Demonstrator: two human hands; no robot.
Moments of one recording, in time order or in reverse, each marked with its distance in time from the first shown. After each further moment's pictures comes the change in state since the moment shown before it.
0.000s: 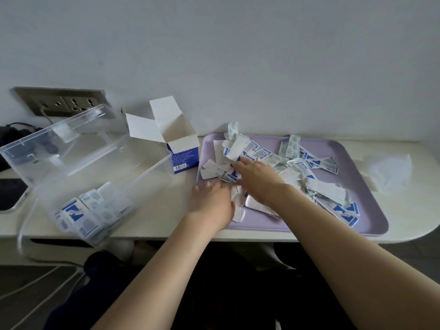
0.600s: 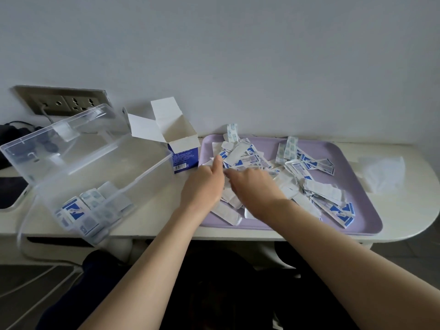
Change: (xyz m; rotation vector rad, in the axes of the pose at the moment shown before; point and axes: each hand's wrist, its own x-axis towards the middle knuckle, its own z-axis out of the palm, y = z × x) left_hand 0.003 -0.007 -0.029 -0.716 0.211 -0.280; right_hand -0.042 -0.031 -0.028 -0.087 0.161 -0.129
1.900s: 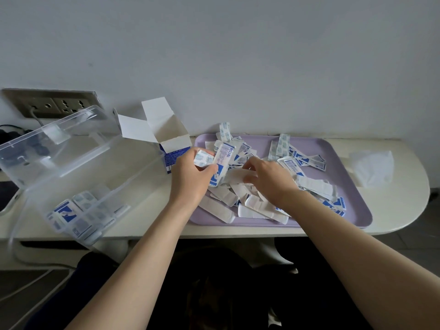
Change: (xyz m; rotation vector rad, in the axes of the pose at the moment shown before) left_hand -0.006 0.000 -0.008 -0.400 0.200 0.108; right_hand -0.006 0.048 0.011 0.369 -0.018 0.299
